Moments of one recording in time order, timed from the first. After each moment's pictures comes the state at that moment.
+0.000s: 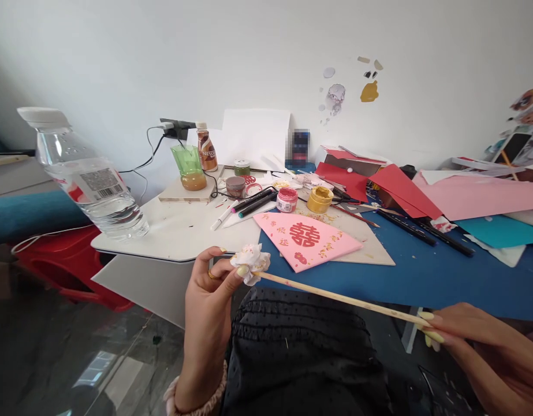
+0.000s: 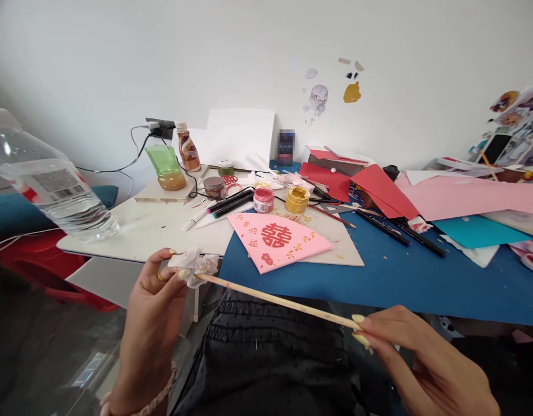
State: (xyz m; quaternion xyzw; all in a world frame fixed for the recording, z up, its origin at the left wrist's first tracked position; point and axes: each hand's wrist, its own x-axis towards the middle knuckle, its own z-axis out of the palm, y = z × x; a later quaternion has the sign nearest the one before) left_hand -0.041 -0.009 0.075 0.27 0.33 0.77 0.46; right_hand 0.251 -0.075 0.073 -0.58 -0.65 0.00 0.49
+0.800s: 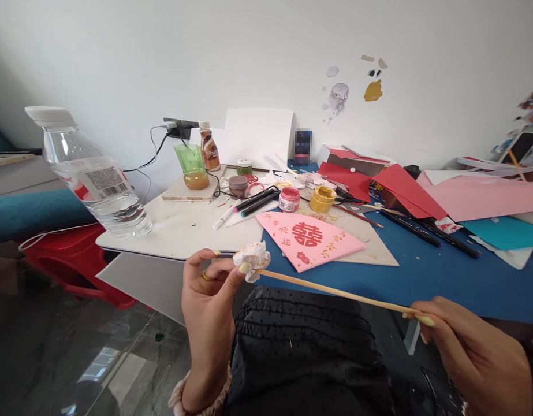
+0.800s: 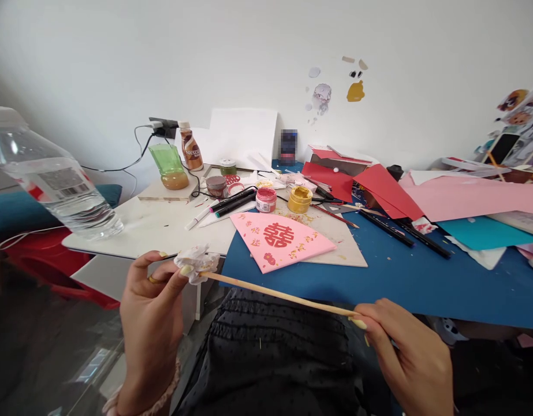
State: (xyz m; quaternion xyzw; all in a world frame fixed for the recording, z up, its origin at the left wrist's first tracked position) left_hand -0.036 -0.014 0.073 0.31 0.37 0.80 0.35; right_hand 0.238 -0.056 0.076 -0.57 -0.70 -0.05 0.44
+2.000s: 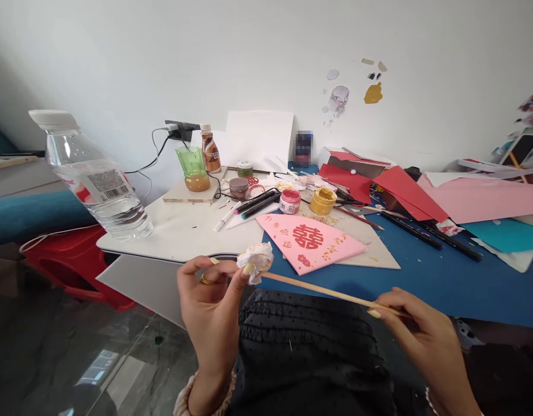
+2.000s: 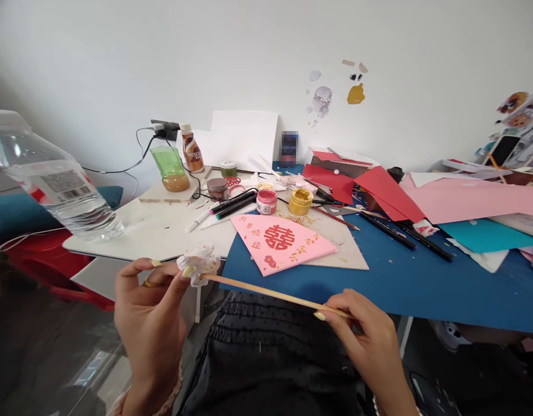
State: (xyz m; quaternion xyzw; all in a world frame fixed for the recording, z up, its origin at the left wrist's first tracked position) left_hand -0.027 -0.018 0.077 0.35 0.39 0.81 0.27; right_hand 0.218 -0.030 0.063 -0.50 -0.75 0.04 0.43
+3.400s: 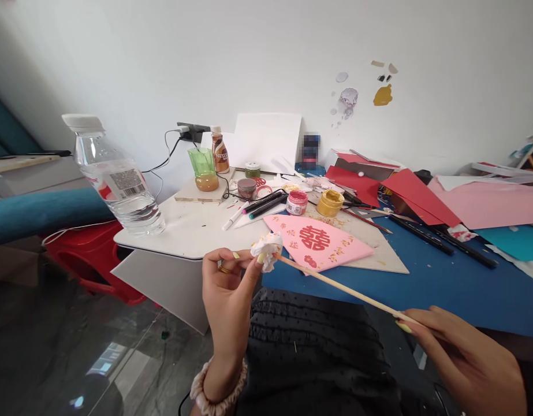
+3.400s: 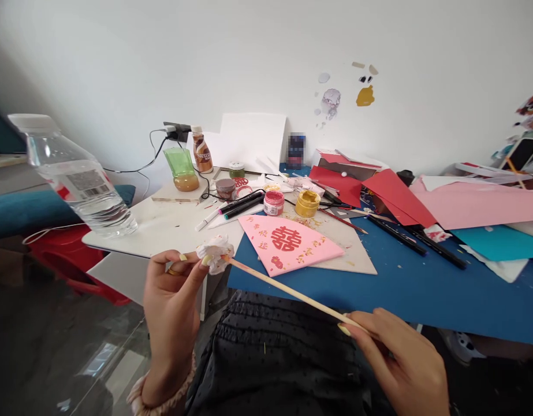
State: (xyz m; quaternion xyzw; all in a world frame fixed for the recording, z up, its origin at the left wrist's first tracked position) left_hand -0.027 -0.012 0.074 0.35 0.37 0.80 0.32; right_hand 0.231 -0.052 0.071 -0.52 -0.76 -0.10 0.38
